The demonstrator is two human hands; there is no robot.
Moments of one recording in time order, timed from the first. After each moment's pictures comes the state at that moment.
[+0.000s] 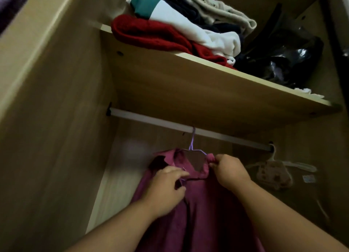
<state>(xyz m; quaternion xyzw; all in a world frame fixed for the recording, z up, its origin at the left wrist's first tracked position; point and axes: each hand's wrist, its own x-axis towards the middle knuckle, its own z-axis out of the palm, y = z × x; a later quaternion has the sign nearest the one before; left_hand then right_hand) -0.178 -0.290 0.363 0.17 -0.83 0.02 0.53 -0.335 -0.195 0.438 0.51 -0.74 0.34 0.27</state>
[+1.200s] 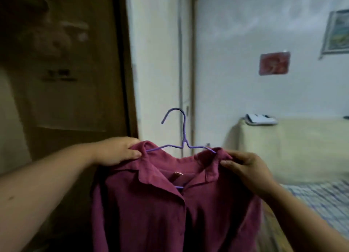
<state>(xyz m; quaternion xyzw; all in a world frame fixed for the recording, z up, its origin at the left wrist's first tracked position) -0.391 -0.069 0.206 -0.22 -0.96 -0.15 -0.02 -0.347 0.265 0.128 0.16 -0.85 0.46 0.21</state>
